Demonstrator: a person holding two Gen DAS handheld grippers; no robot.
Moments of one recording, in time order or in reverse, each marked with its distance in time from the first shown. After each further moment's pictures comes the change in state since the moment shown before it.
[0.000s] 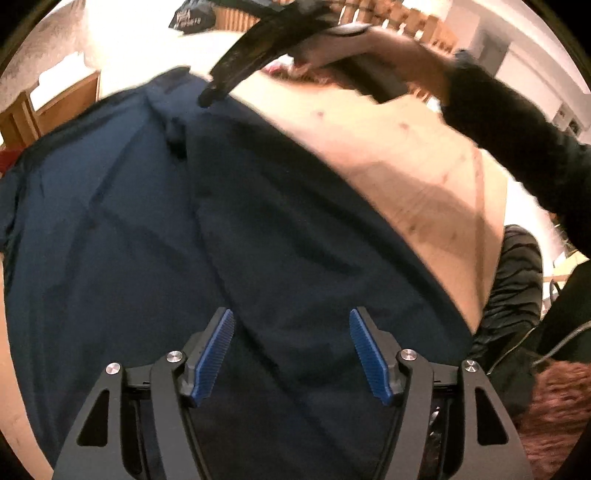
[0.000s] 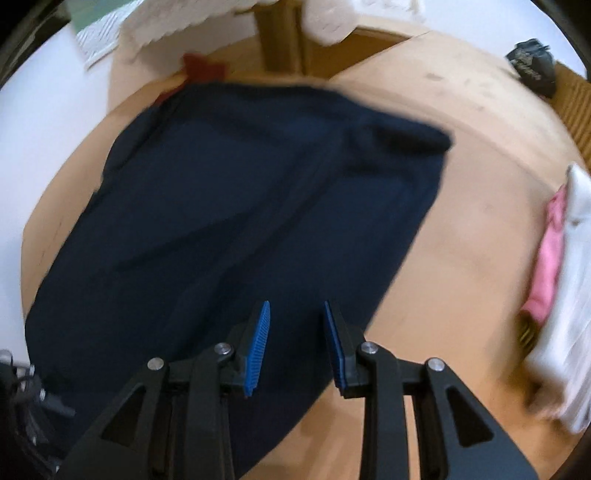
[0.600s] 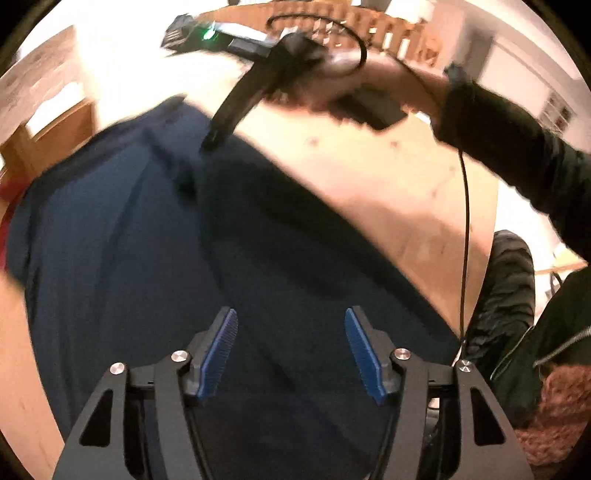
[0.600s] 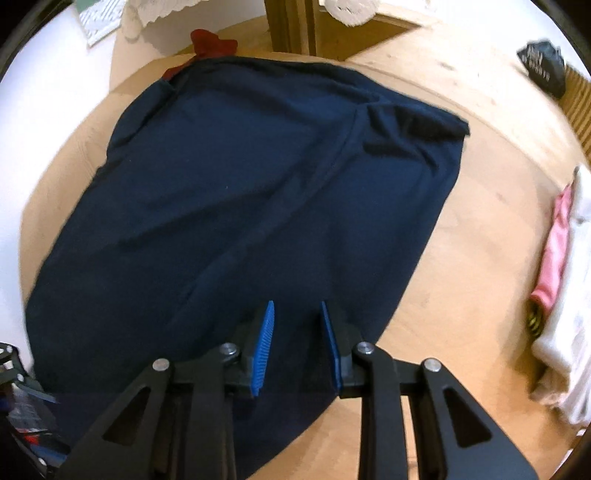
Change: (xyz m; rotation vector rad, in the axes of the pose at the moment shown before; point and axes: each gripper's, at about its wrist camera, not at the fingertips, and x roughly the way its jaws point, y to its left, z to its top) left arm -0.025 0.010 0.034 0.119 -0.061 -0.026; right arm 0.035 0.003 0.002 0.016 0.079 0.025
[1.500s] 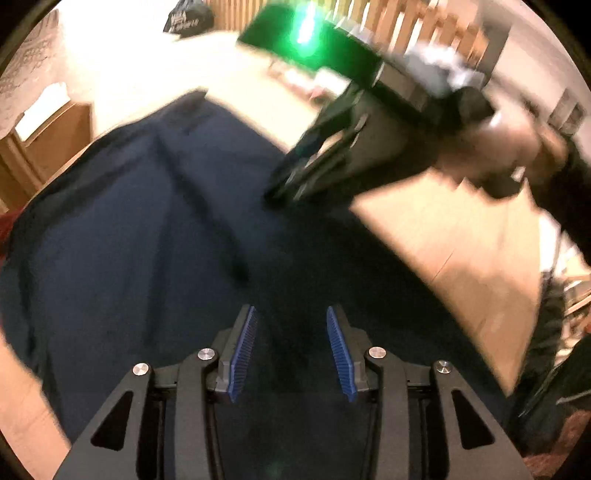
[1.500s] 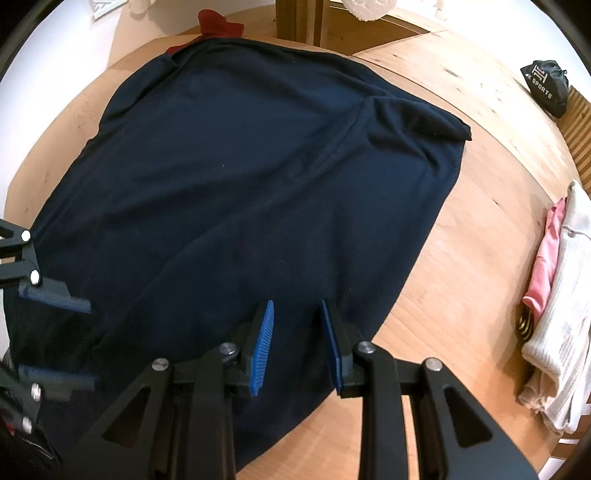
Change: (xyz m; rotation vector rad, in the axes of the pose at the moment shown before) left arm 0.061 0.082 0.060 -0.059 0.057 -0.003; right arm 0.025 0.044 0.003 -0.096 0.020 -0.101
